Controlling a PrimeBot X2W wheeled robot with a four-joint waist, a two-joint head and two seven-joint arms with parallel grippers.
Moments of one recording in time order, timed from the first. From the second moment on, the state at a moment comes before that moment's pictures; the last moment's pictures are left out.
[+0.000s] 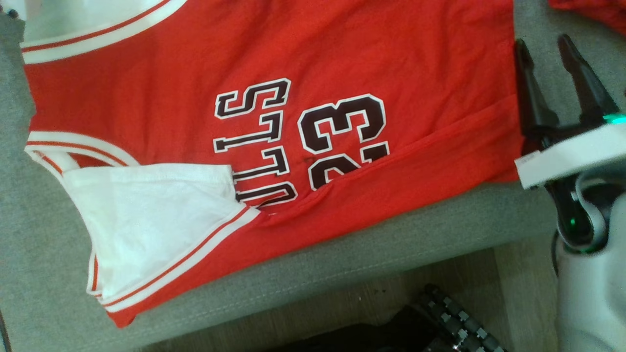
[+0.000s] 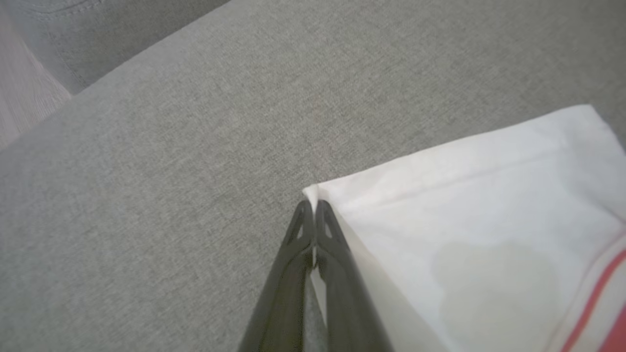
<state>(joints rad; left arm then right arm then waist) -1.31 0.64 -0.81 0.55 -0.75 -0.13 0.58 -0.38 -0.11 0.06 -0.06 0.23 0.13 0.31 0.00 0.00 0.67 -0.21</state>
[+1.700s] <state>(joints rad) -1.47 0.67 -1.21 0.58 -0.92 -0.13 0.19 -1.25 -0.14 0.03 0.78 0.08 0.13 0.78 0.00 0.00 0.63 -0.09</state>
